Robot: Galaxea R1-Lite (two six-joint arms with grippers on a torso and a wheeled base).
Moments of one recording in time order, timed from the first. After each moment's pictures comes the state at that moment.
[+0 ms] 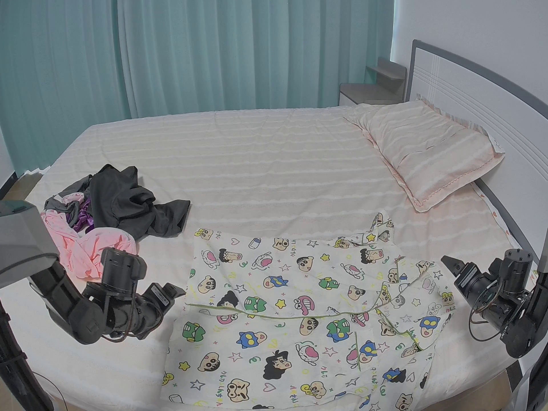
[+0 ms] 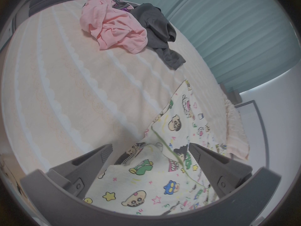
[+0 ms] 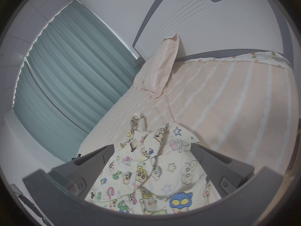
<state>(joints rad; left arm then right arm) -0.26 1.97 -0.47 -0.67 0.04 -1.06 0.07 1.97 -0.05 -1.55 -0.07 0.77</state>
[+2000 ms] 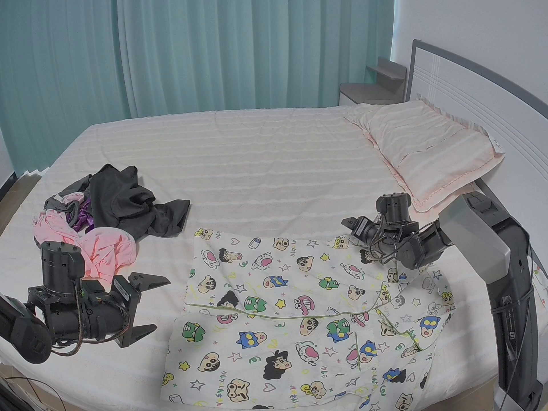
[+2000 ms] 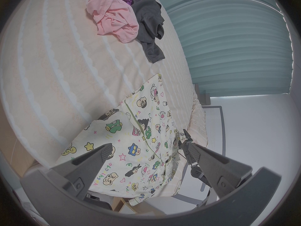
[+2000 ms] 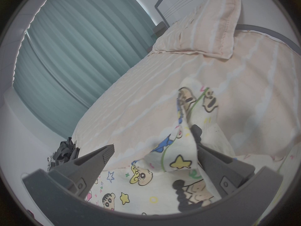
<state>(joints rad) -0.19 1.58 -0.28 -0.68 -0.31 -1.24 0.27 2.57 -1.50 -0.57 -0.05 0.70</state>
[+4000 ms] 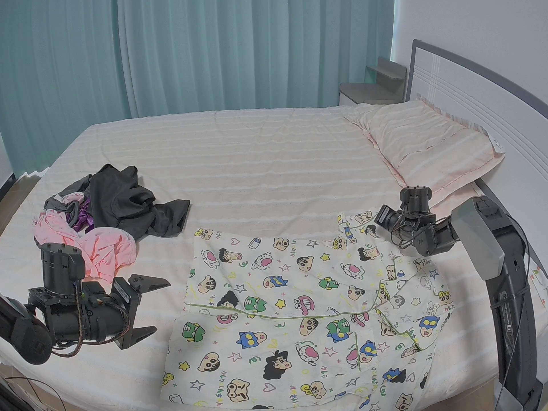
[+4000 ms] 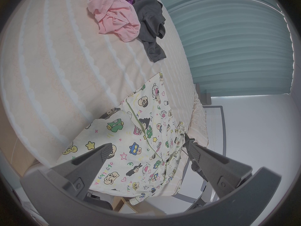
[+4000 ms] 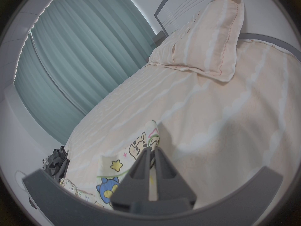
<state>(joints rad) -0.19 1.58 -0.27 -0.68 -0.32 -1.24 0.12 2.69 -1.73 -0.54 0.02 0.61</state>
